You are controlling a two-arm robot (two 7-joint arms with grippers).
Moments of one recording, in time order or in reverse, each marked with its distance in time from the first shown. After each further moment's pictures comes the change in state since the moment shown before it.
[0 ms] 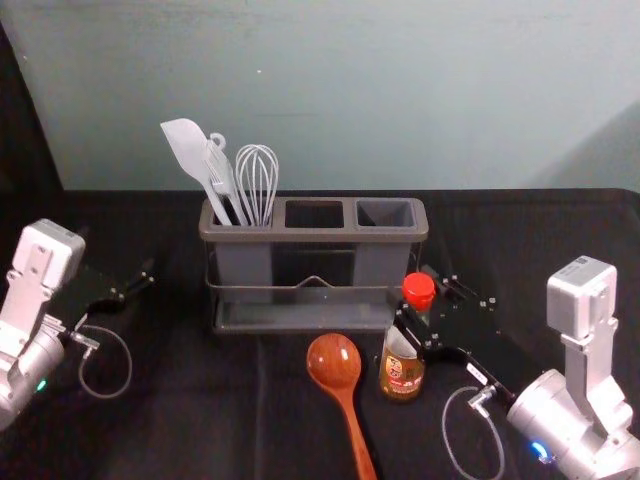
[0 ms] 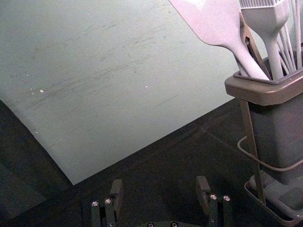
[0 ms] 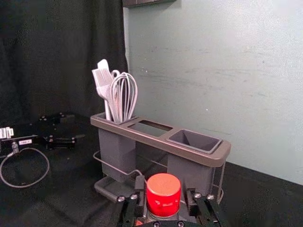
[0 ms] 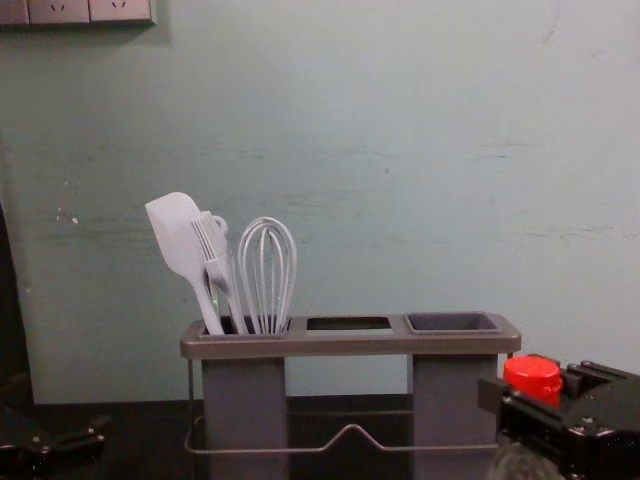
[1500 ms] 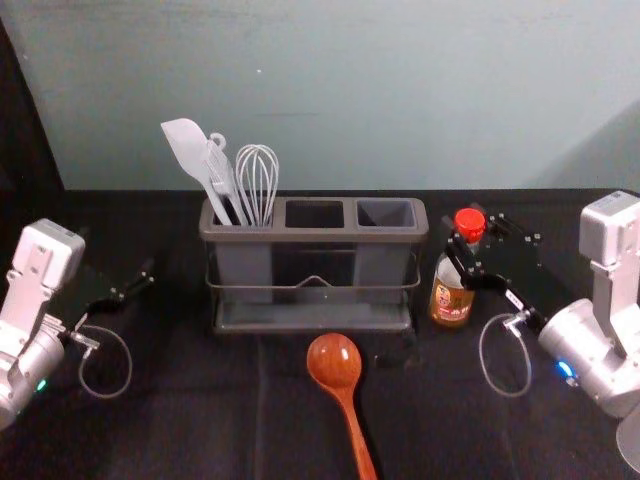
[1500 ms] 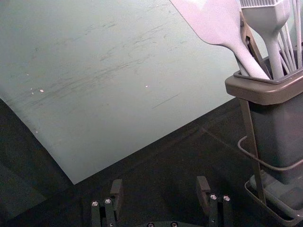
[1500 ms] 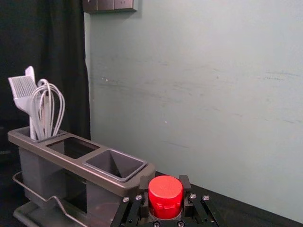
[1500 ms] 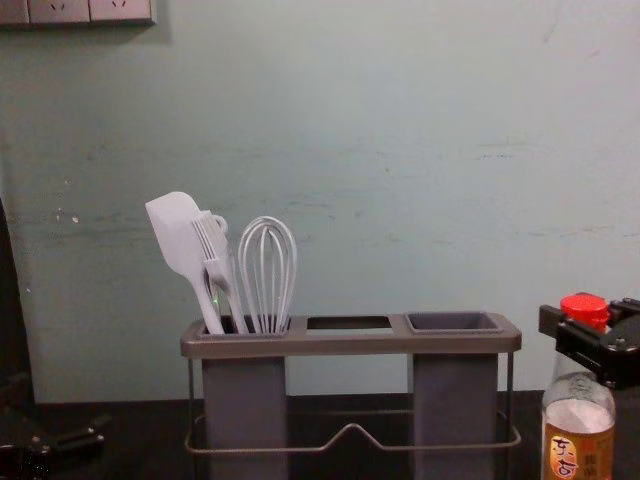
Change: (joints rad) left arm 0.000 0.000 0.000 0.000 0.000 0.000 0.000; right arm 0.160 -0.089 0.131 0.191 -0.070 -0.031 0.067
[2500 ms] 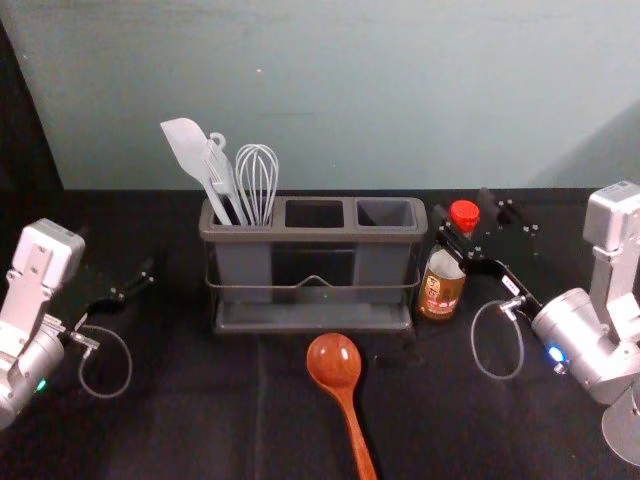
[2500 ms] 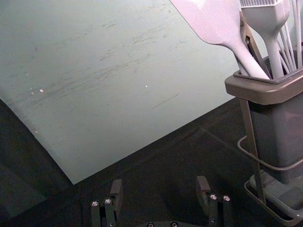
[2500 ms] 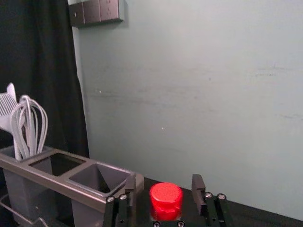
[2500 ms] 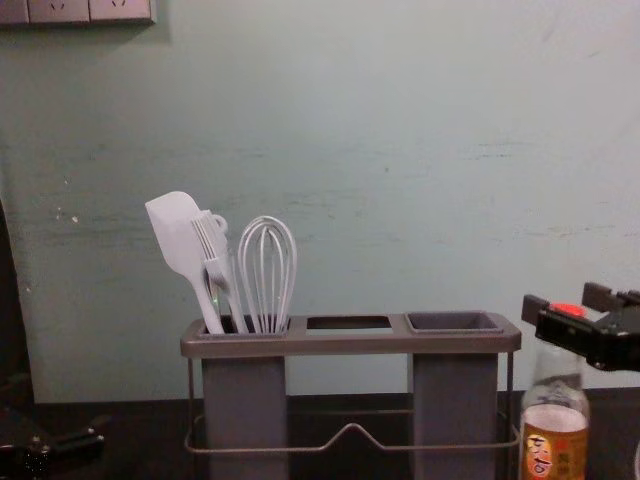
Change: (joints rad) left arm 0.000 0.000 0.000 0.000 0.000 0.000 0.000; right arm 0.068 -0.045 0.004 0.108 0.065 -0.039 0.016
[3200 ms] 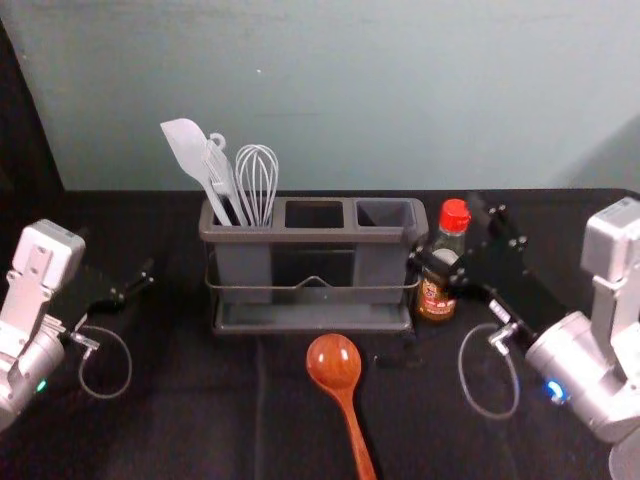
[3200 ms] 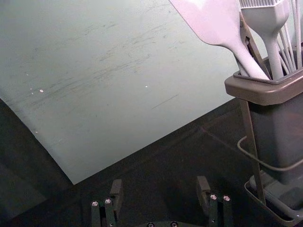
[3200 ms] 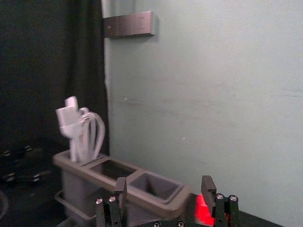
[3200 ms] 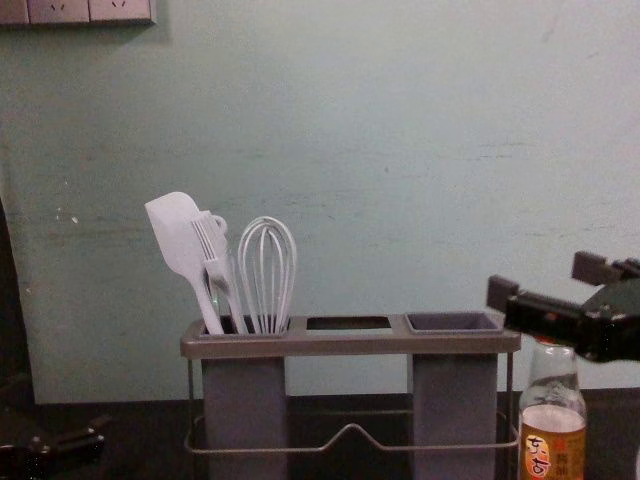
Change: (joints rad) left arm 0.000 0.000 0.000 0.000 0.000 0.000 0.000; right arm -0.155 0.040 -0.027 -0.264 -0.042 0.049 -0.024
